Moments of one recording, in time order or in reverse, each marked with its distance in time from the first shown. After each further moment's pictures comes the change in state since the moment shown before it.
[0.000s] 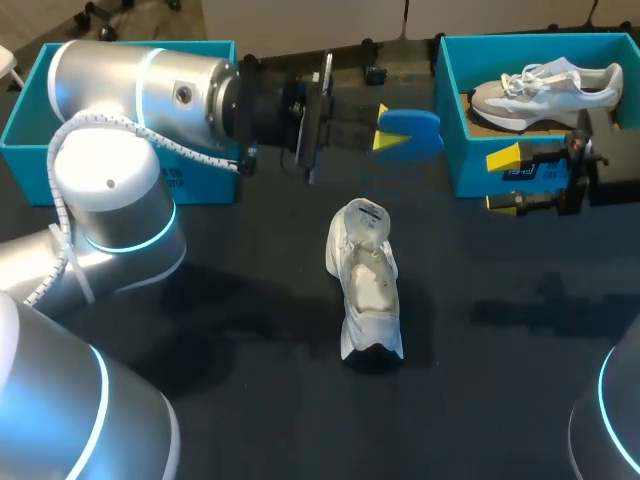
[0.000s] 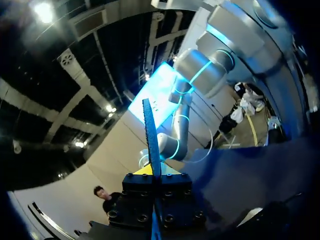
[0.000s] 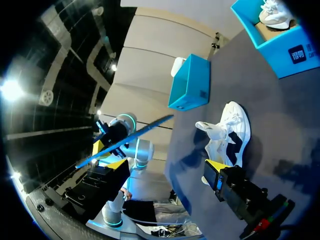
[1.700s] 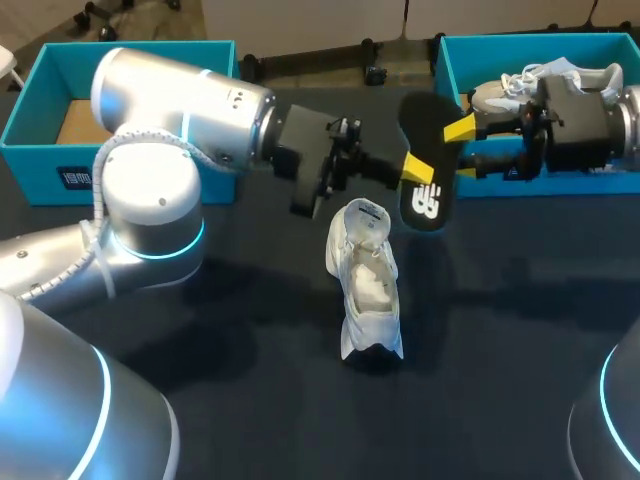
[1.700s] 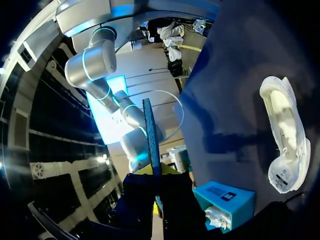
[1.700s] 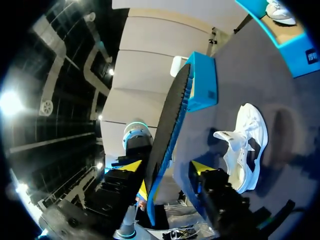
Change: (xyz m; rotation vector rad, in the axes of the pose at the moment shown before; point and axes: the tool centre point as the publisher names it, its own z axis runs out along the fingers) left arm 0.034 0.069 0.030 -0.054 0.175 0.973; right arm 0.035 0.037 0.047 0.005 0.019 0.083
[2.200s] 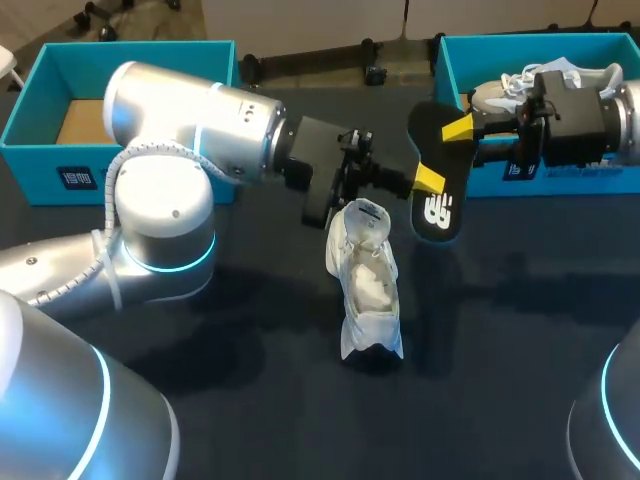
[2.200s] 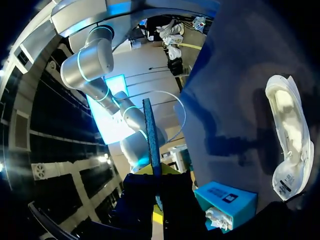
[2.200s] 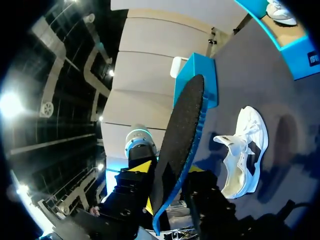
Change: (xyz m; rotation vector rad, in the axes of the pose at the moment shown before) left arm 0.003 -0.007 0.012 -0.013 -0.006 0.008; right arm -0.001 0.009 0.001 -0.007 0.008 0.008
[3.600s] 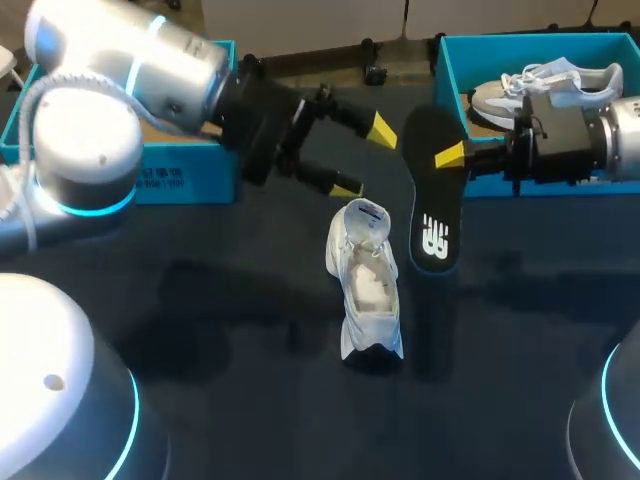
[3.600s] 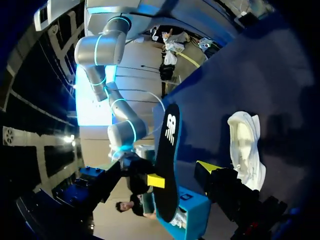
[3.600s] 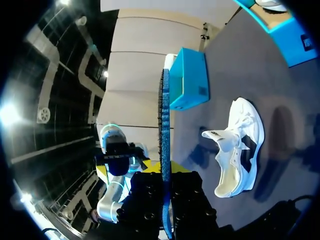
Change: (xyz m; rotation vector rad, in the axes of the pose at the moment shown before) left arm 0.001 0.010 -0.083 -0.012 0.293 -0.311; right arm -0.031 -0.007 0.012 0.026 -0.026 0.059
